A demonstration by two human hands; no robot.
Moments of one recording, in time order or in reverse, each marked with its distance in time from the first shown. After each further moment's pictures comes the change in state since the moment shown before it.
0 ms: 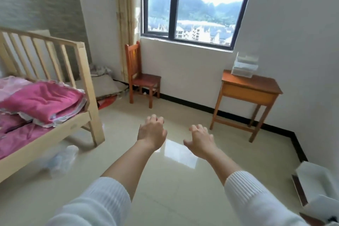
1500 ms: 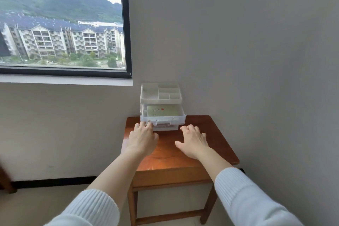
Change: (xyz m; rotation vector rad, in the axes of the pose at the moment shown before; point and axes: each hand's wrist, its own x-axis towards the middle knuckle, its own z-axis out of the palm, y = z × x) left_hand 1.027 0.573 0.399 -0.144 -0.181 0.400; right_hand 0.916 0.713 -0.179 -0.094 0.123 0.429
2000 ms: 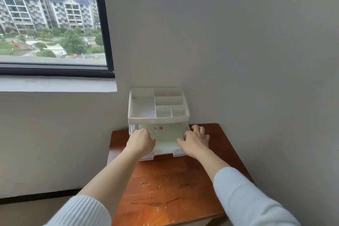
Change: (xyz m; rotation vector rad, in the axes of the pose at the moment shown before) left_hand 0.238 -0.032 0.075 -0.127 -0.274 -0.178; right_hand 0.239 0.034 0.050 -0.001 -0.123 0.217
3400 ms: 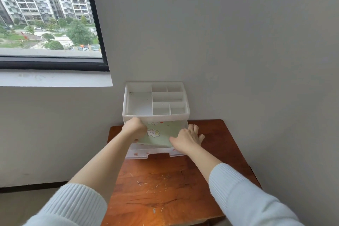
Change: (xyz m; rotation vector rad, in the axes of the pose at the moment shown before) left_hand 0.051 0.007 -0.008 -0.201 -0.134 -0.262; right_hand 0.033 -0.010 0.020 0.054 -0.094 0.072
